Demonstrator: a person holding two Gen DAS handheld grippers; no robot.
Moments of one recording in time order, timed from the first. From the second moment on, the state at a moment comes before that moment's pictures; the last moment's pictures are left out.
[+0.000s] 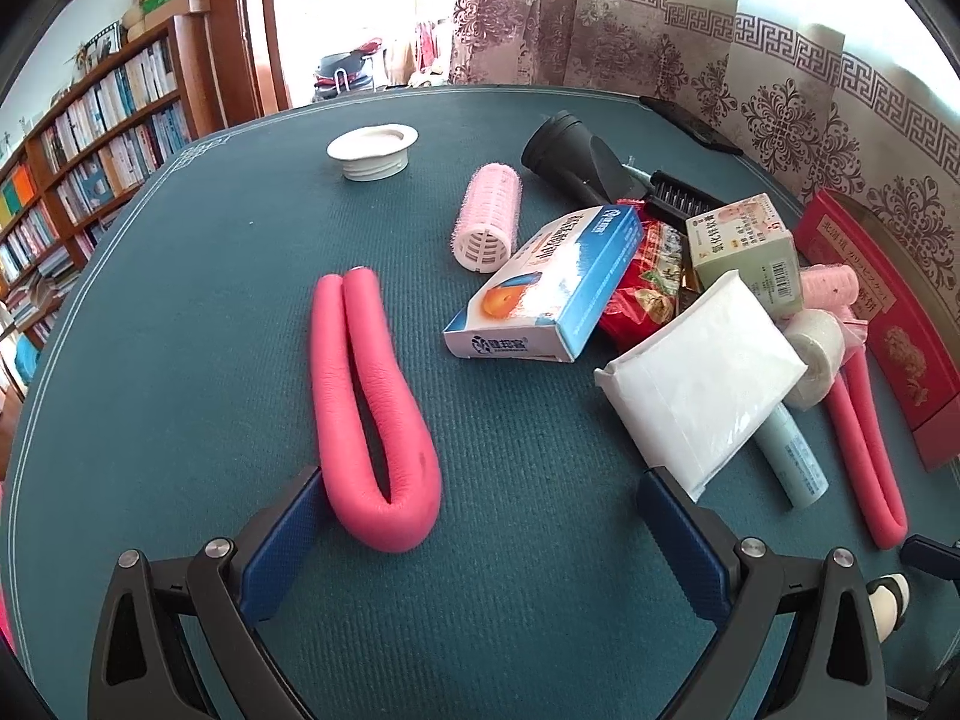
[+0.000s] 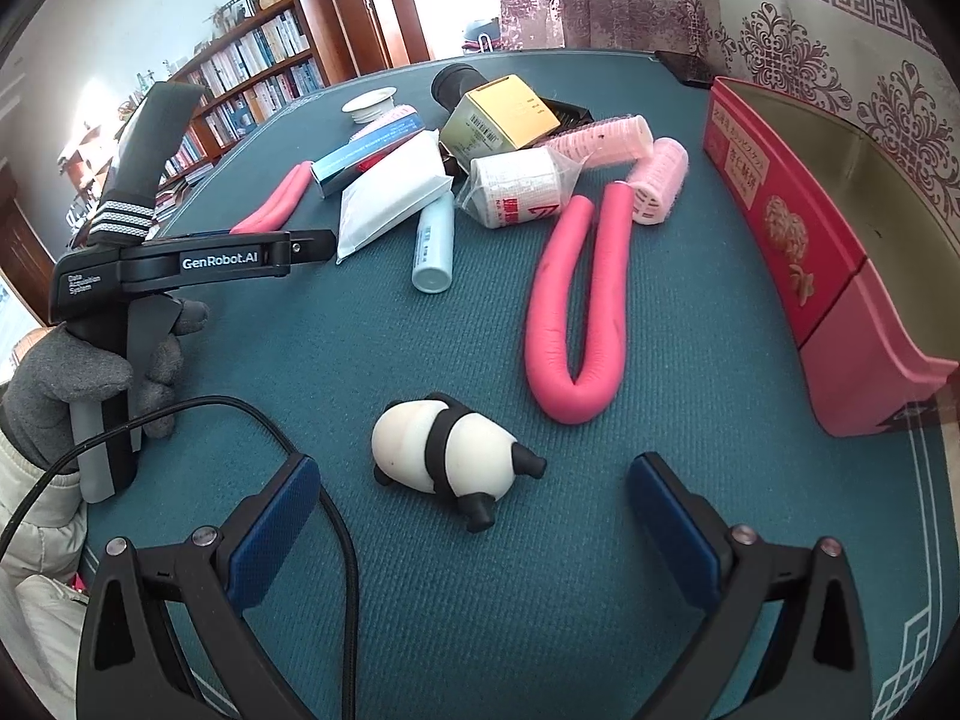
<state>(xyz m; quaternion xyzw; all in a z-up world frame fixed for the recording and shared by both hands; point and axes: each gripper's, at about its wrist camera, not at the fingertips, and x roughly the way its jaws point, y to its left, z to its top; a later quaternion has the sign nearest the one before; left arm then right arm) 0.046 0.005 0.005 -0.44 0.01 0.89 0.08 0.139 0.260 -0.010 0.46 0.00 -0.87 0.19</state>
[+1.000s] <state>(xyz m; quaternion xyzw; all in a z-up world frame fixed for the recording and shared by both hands) 0.044 0.068 0.011 -0.41 0.10 0.87 0.23 0.151 0.279 -0.019 0.44 -0.01 -0.88 0.20</state>
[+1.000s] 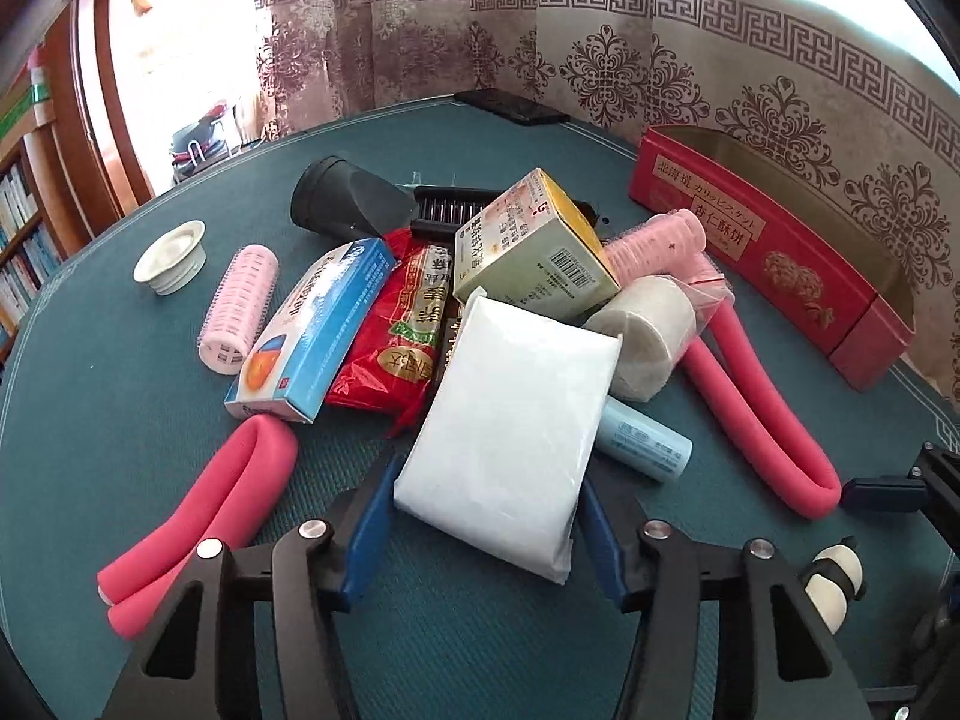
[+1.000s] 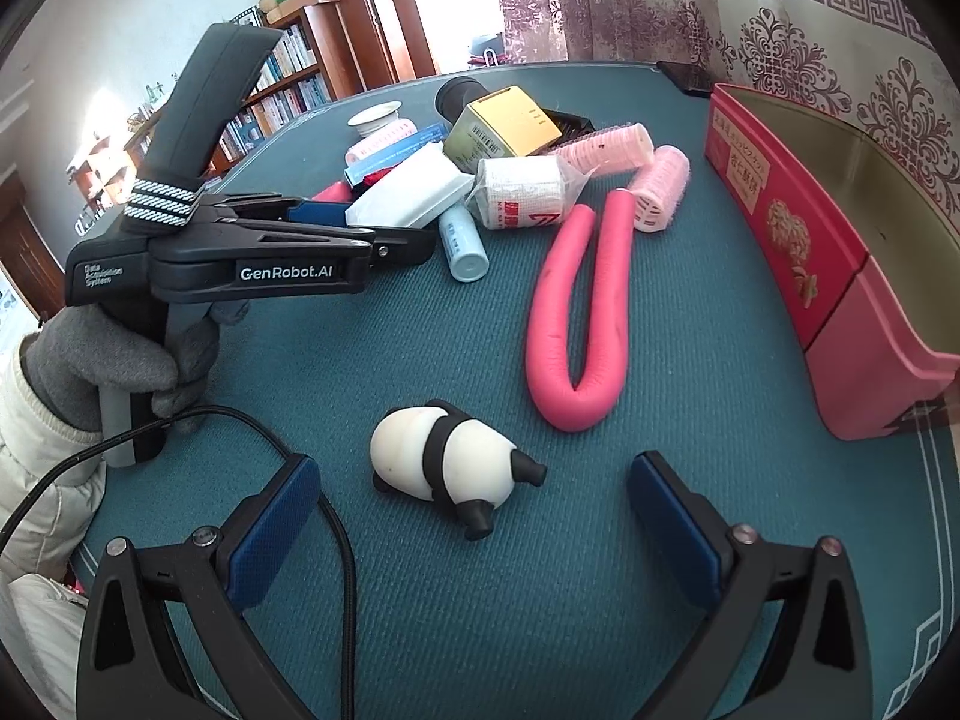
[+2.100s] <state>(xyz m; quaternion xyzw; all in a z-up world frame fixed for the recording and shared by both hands) 0.080 0.041 0.032 -0.40 0.01 0.89 0.23 0.165 0.276 0.014 0.43 0.01 -0.89 0.15</state>
